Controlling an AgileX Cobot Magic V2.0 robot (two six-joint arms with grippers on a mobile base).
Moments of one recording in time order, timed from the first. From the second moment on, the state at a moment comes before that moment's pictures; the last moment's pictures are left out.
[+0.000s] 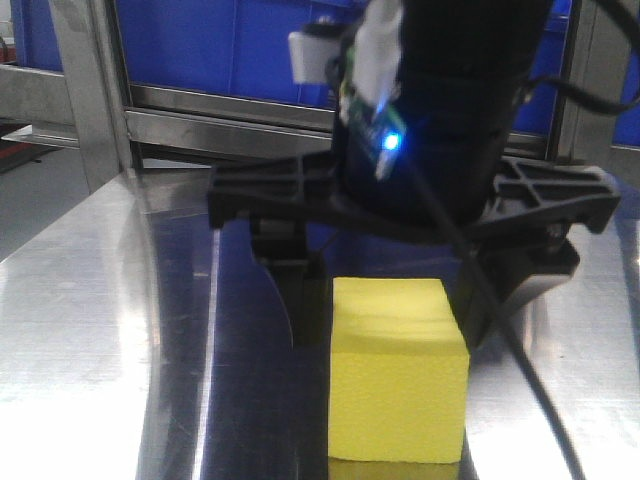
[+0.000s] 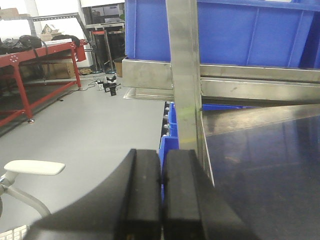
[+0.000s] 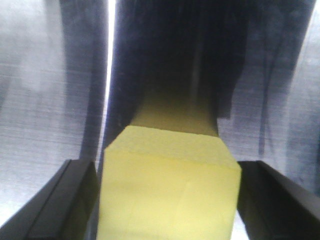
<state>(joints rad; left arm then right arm) 0.02 -0.01 0.00 0.00 0.05 0.04 0.94 1.60 -1.08 -0.17 0.86 1.04</state>
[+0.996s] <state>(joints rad) 0.02 -0.01 0.00 0.00 0.05 0.04 0.94 1.63 -1.05 -0.15 0.82 1.05</state>
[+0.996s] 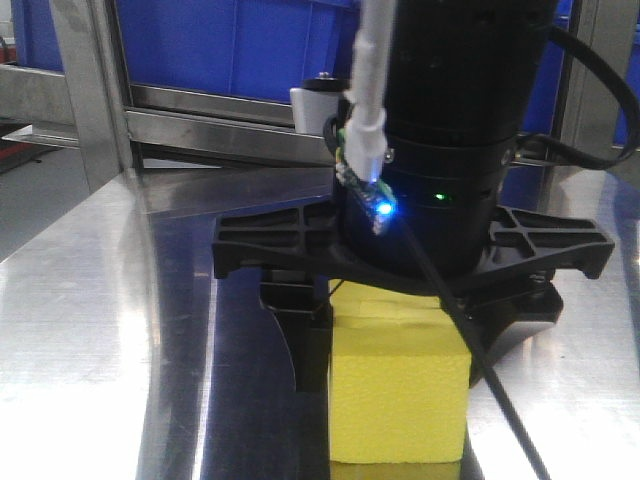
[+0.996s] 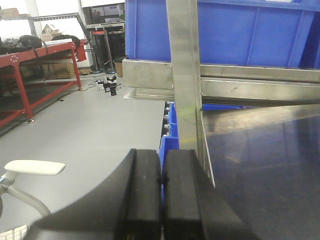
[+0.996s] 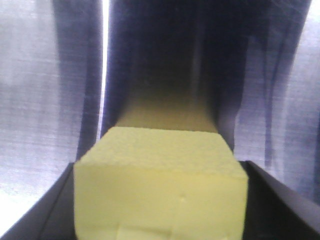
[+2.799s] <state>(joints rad) 0.02 -0.01 0.00 0.00 0.05 0.04 0.15 0.39 -0.32 -0.09 0.24 0.26</state>
